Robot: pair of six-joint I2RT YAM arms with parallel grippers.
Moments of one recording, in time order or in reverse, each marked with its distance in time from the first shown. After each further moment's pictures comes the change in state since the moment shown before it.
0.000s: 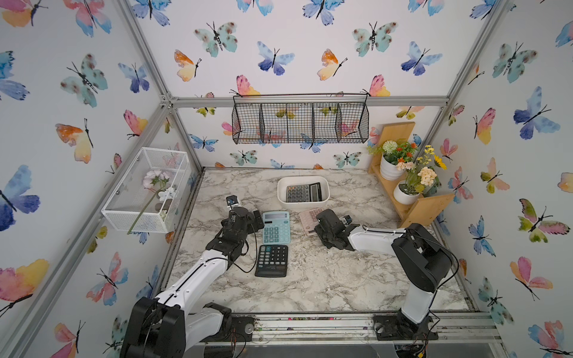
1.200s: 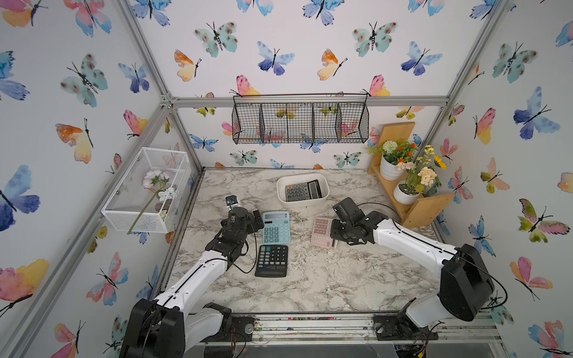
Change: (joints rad) left arm 0.000 -0.010 -0.002 0.000 0.000 -0.003; right arm -0.075 -0.297 0.129 -0.609 -0.132 -0.872
